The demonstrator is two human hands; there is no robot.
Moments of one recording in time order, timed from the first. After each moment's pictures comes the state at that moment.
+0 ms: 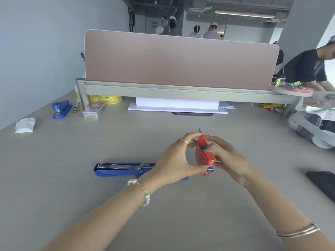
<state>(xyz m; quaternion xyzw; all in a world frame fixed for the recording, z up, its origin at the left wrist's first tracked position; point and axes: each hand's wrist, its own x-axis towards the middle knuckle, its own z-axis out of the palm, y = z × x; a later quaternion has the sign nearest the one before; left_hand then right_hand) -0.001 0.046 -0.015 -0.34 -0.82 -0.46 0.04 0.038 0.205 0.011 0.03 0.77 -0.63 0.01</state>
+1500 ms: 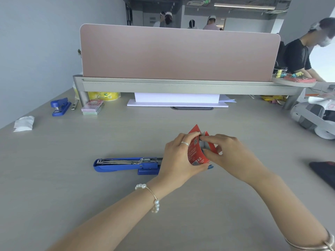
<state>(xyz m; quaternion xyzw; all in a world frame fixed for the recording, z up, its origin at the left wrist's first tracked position) 0.011 0.056 -0.035 -0.30 -0.83 -0.45 0.16 0.056 0.196 0.015 -0.06 0.96 -0.24 -0.15</state>
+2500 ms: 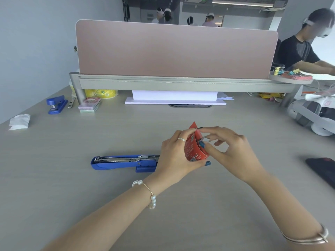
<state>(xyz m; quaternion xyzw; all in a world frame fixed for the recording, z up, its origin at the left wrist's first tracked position) 0.010 0.054 -0.036 -0.30 -0.82 -0.46 0.14 0.060 0.204 0.006 -0.15 0.89 -0.31 -0.28</state>
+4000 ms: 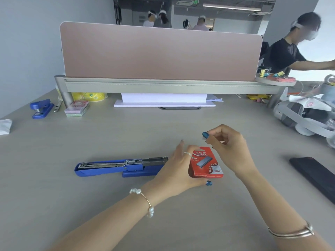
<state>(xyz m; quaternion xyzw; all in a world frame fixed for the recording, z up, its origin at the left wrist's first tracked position) 0.018 0.079 -0.047 -0.36 -0.86 -0.37 -0.01 0.048 0.229 0.003 0.04 0.84 -0.48 -0.27</state>
